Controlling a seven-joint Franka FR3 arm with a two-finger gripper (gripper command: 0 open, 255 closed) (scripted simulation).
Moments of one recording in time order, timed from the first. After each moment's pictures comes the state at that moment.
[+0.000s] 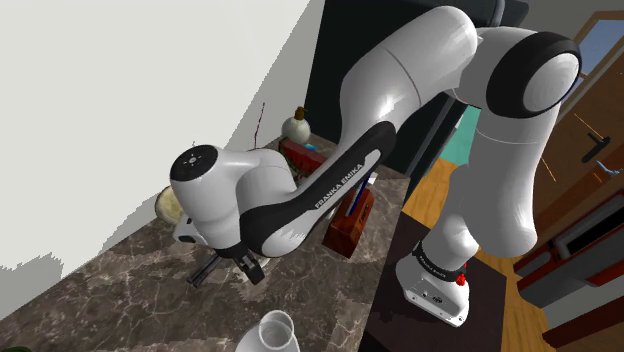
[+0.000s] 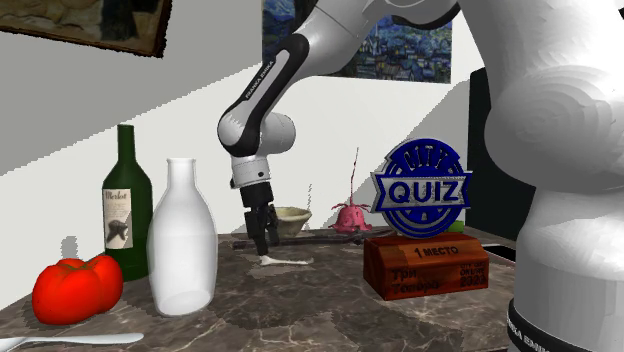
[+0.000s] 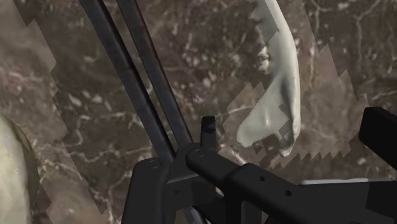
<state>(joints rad) 0.52 0.38 0.33 -2.04 -0.25 2.14 -0.42</state>
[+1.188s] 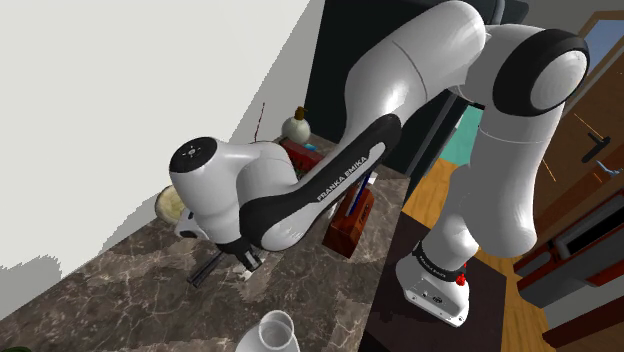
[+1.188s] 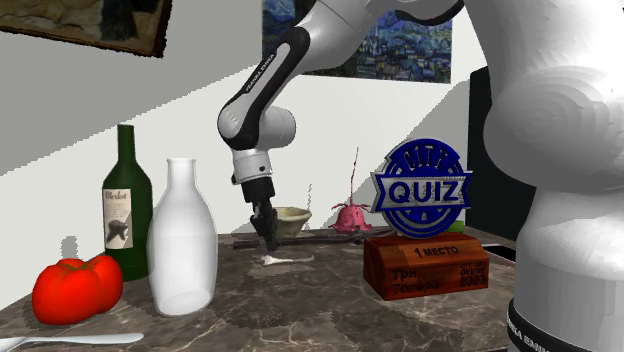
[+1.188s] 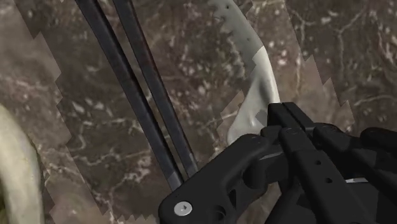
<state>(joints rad) 0.52 0.35 0.34 -2.04 -0.22 2.10 -0.44</state>
